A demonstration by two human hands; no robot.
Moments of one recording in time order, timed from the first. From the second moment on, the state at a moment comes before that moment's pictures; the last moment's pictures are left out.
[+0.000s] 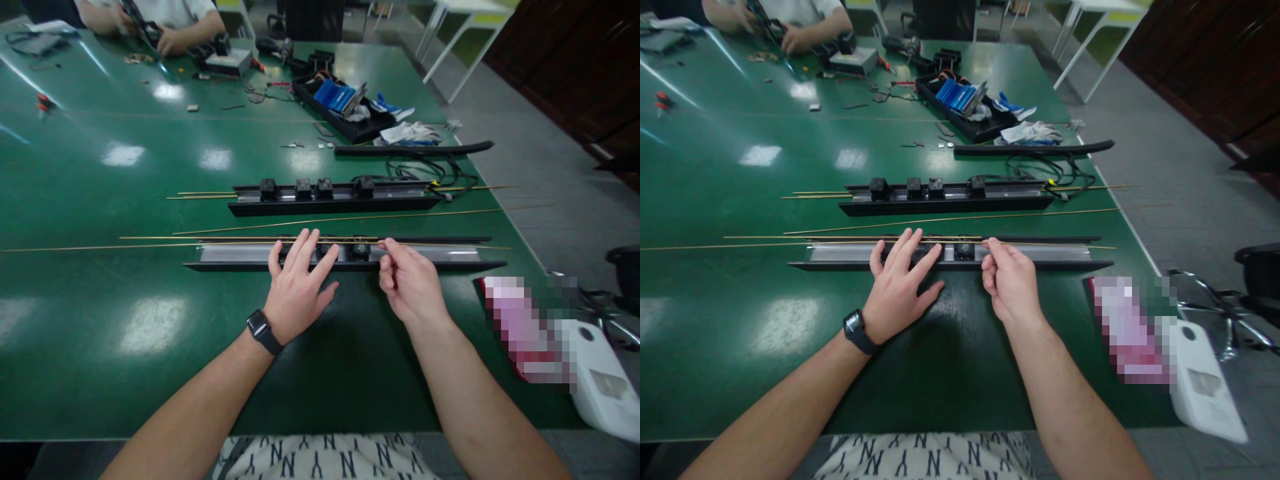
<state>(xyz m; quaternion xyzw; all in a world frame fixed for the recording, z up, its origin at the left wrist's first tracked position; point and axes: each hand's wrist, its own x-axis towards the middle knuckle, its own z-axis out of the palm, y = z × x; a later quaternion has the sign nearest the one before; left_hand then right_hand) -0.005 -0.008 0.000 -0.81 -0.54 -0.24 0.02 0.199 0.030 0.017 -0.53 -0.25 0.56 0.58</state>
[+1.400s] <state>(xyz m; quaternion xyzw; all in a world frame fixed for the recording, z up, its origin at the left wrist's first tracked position) -0.005 -0.008 0.001 -0.81 -0.54 -0.23 0.01 0.199 0.028 0.020 -0.54 -0.26 0.57 0.57</state>
